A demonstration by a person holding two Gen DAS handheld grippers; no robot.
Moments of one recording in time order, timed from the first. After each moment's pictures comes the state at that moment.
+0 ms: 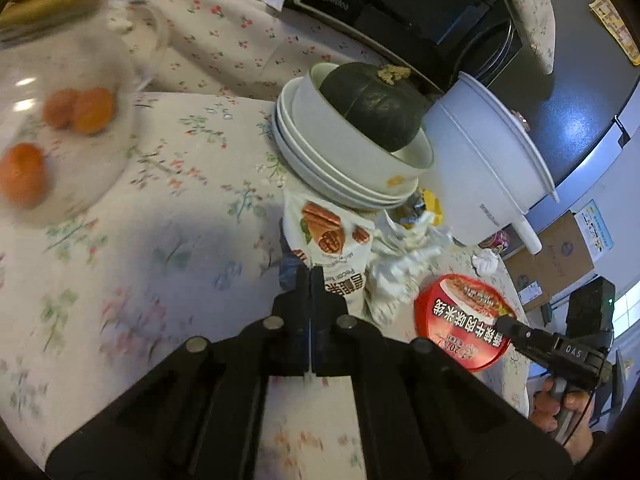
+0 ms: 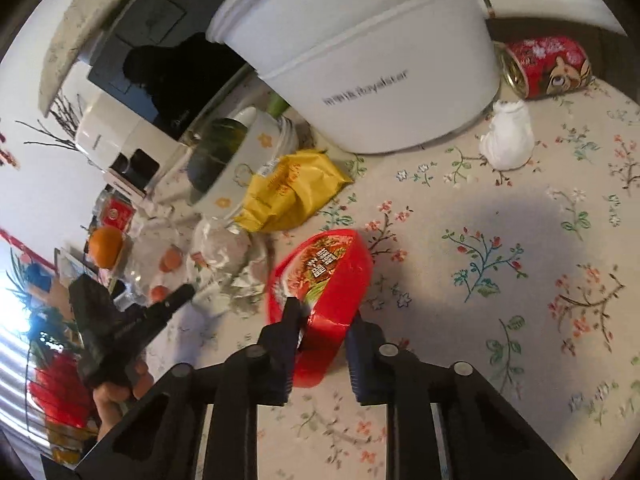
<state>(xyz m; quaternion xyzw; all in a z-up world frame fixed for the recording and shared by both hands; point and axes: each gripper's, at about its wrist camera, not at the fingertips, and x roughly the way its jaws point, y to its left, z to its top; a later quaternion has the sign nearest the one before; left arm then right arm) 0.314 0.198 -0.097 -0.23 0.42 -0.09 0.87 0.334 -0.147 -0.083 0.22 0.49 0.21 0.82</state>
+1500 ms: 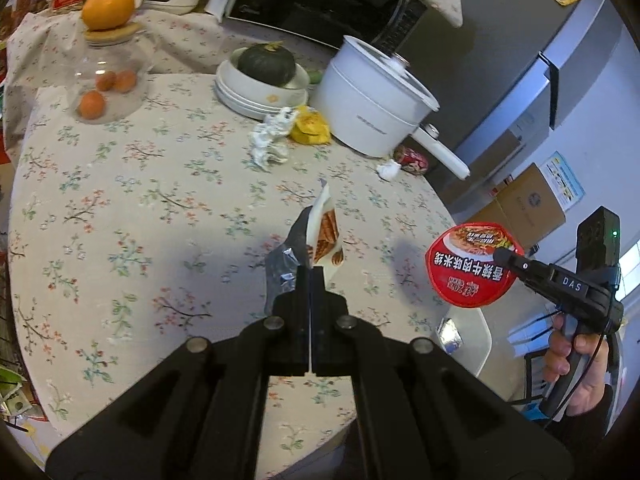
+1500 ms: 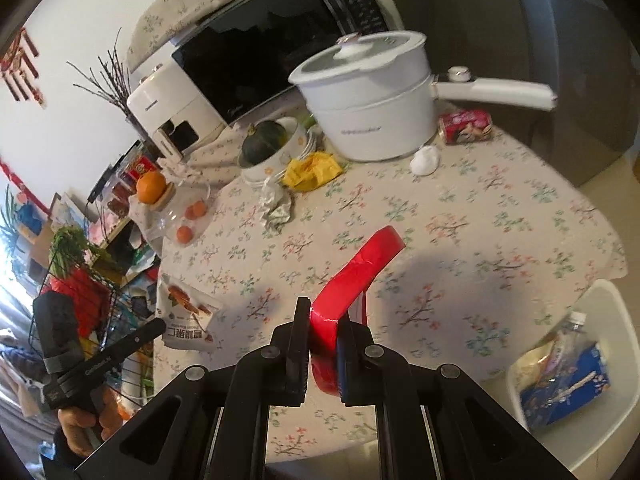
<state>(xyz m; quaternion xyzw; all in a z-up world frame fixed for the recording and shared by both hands) 0.124 0.108 -0.020 -0.20 0.43 -0.12 0.87 0.174 -0.217 0.035 0.13 0.47 0.18 0.85</state>
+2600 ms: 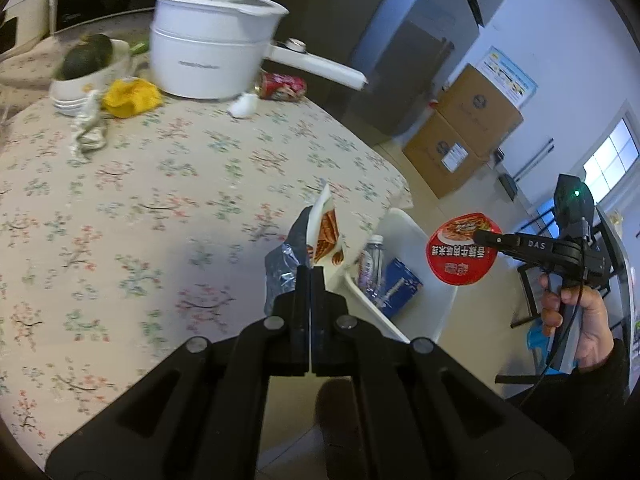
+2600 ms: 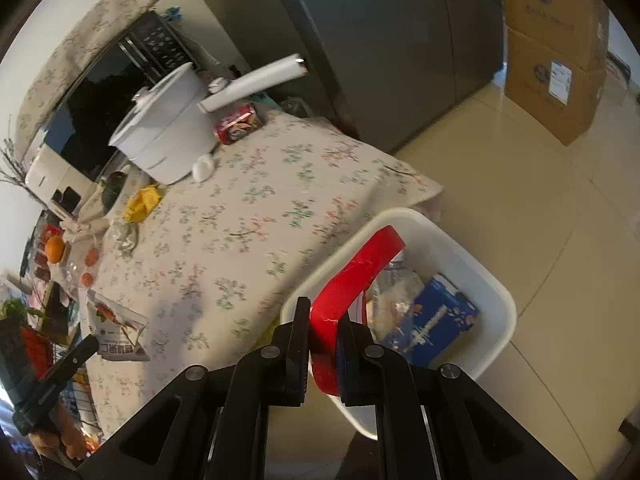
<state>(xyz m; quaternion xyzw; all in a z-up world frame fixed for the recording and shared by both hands) 0.127 -0.086 -0.021 -0.09 0.47 -0.25 0.84 0.119 -0.445 -0.001 0.19 0.51 0.00 0.84</state>
